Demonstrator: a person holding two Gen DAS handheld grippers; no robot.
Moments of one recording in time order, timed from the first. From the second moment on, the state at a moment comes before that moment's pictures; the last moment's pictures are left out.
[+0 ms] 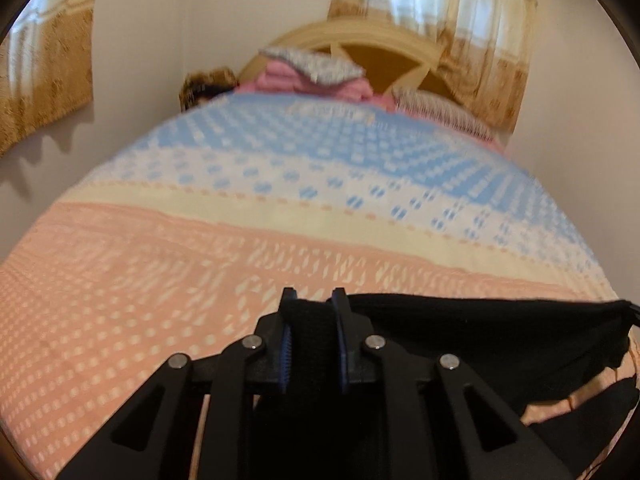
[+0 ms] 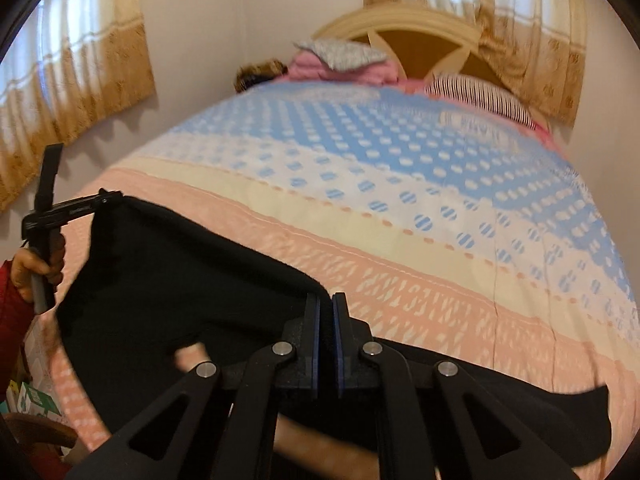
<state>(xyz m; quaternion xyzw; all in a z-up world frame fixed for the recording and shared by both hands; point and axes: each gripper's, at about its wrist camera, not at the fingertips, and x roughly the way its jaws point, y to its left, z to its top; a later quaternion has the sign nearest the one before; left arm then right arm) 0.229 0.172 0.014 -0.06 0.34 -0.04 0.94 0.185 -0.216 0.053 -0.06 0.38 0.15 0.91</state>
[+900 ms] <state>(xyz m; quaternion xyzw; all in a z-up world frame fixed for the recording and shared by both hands) 0.070 0.229 -0.059 -0.07 0.35 0.00 0.93 0.007 -0.178 -0.059 -0.09 0.40 0.11 0.91</state>
